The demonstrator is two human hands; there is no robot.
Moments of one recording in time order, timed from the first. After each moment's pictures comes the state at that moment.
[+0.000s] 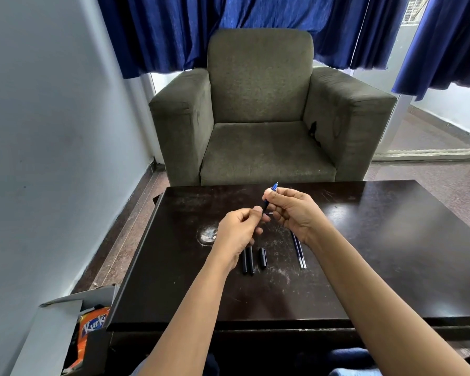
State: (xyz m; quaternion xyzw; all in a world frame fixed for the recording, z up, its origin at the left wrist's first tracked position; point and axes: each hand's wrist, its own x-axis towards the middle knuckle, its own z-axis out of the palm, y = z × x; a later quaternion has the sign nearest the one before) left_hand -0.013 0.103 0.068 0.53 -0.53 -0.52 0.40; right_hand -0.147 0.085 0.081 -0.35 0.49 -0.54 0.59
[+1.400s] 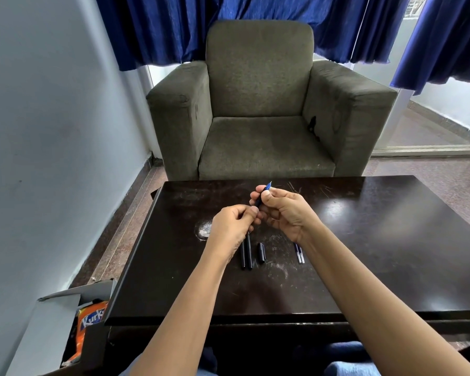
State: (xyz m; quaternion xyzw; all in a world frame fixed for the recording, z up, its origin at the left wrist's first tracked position) left_hand -0.005 0.098 0.059 0.54 -0.59 -0.45 0.40; right_hand -0.138 0.086 0.069 -0.34 0.44 -0.55 0.63
